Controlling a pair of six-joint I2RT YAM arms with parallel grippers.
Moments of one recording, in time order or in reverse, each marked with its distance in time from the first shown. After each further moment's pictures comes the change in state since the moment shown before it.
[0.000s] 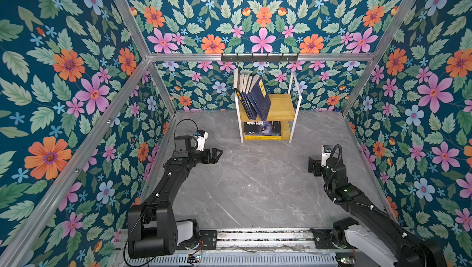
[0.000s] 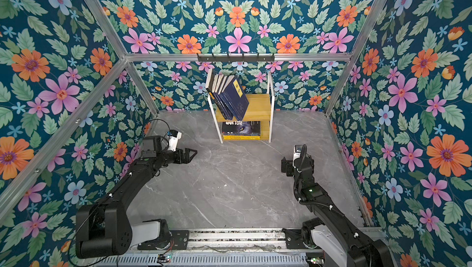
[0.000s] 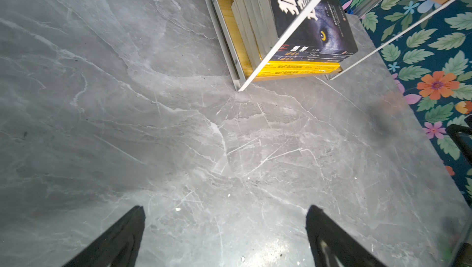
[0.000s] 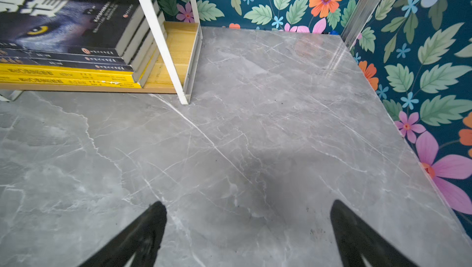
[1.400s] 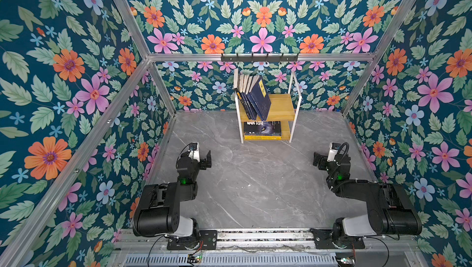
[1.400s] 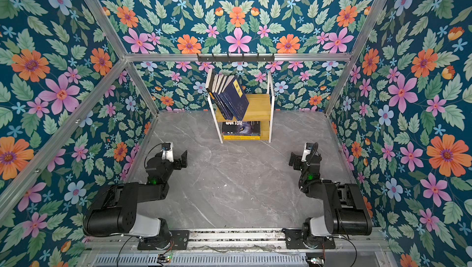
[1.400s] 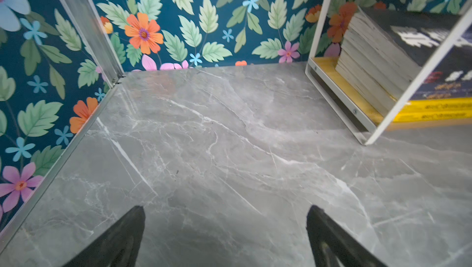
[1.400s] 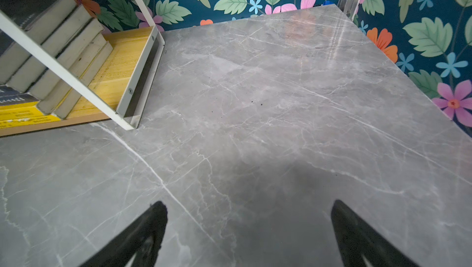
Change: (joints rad) left arm 0.015 0.214 -0.527 1.255 -0.446 0.050; right arm -0.314 0.512 -0.046 0.627 -0.285 0.026
